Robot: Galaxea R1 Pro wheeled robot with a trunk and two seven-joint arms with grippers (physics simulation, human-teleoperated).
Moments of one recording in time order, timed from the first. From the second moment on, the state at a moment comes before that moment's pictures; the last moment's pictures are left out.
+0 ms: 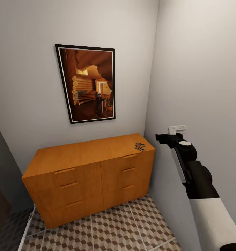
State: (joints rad) left arm -0.15 0.02 -0.36 -0.07 0.44 -0.41 0.06; right arm -0.77 -0.06 0.07 -1.43 0.02 0.76 -0.10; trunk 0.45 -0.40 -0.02
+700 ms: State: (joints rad) left arm -0.15 0.02 -0.36 -0.07 0.44 -0.41 0.05; right arm -0.81 -0.15 0.08 -1.31 0.02 0.75 0.37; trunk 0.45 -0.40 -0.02
